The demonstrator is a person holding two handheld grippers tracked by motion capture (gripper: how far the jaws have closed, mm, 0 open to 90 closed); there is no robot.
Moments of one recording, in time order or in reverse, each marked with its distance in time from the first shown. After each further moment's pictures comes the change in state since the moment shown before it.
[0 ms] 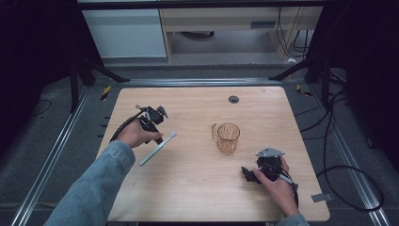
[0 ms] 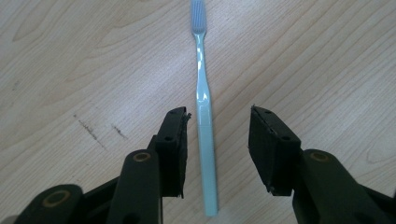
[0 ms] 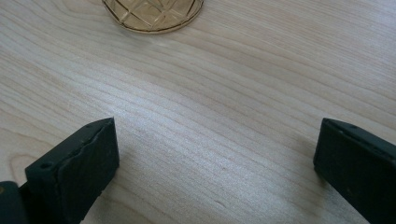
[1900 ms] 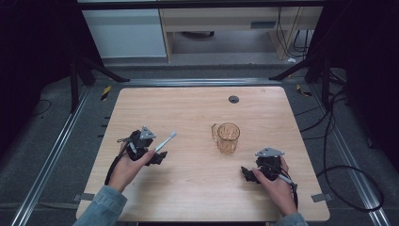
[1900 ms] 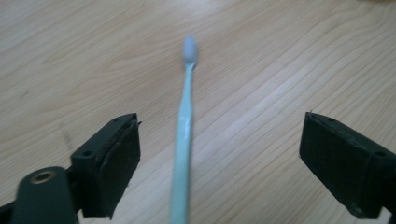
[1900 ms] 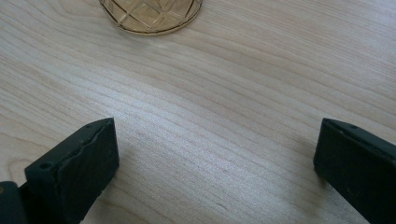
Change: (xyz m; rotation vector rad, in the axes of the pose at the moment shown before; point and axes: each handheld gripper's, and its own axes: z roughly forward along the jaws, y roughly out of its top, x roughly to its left) left arm -0.034 -0.086 0.021 -0.501 0.109 -0.072; right arm 0.002 0.001 0.001 0.001 -0.011 0.012
